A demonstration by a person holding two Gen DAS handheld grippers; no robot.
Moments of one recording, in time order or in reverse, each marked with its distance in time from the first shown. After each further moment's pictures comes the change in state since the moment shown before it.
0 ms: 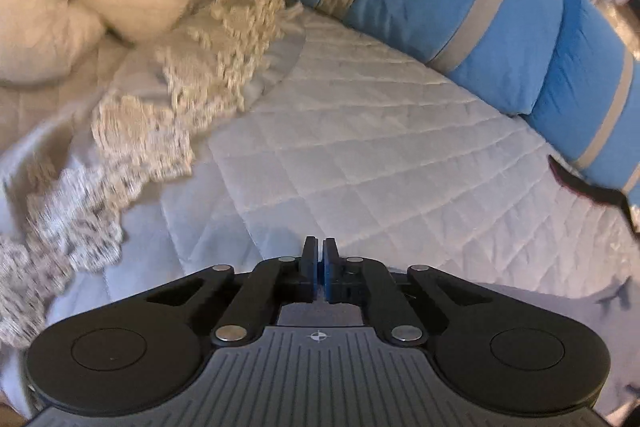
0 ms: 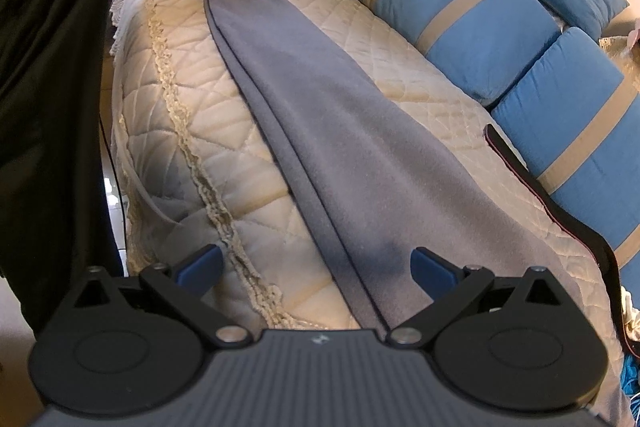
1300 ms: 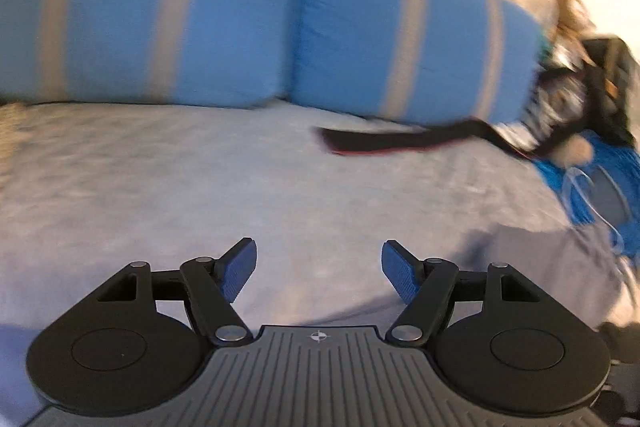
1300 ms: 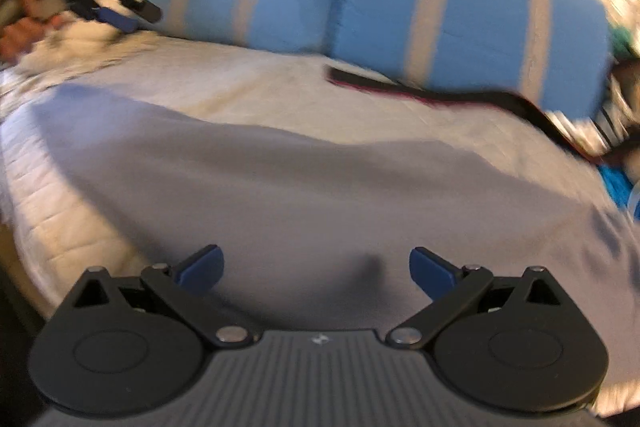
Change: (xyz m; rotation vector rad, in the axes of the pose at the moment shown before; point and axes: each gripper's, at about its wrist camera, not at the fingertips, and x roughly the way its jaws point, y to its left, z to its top) left arm -0.016 -0.308 -0.027 0.377 -0.015 -0.286; right arm -0.020 -0.093 -0.035 0.682 0.059 -0.234
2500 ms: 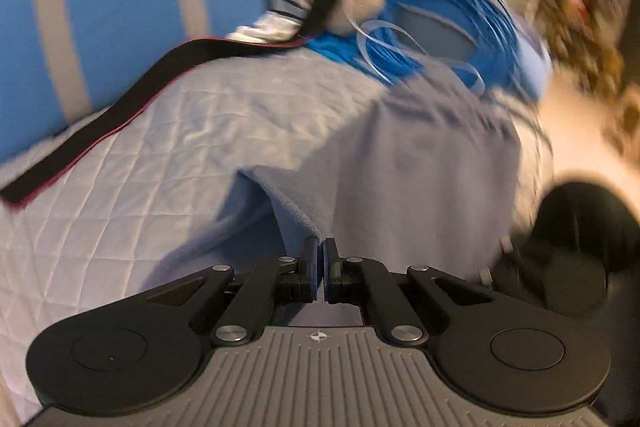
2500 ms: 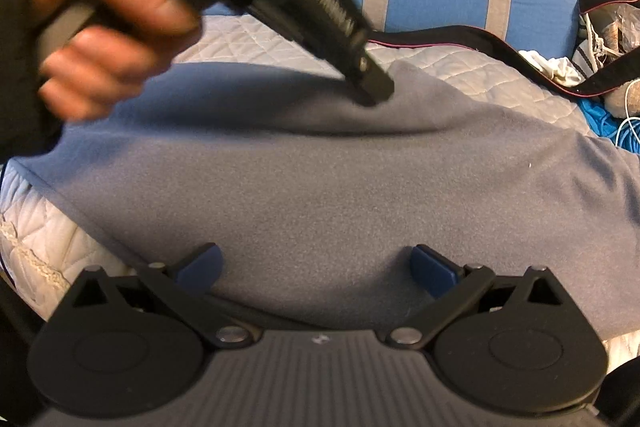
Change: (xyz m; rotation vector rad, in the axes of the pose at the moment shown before) left arm 0.111 -0.209 -0.072 0.596 0.115 -0.375; right arm 0.015 -0.014 -0.014 0.049 0.059 -0.014
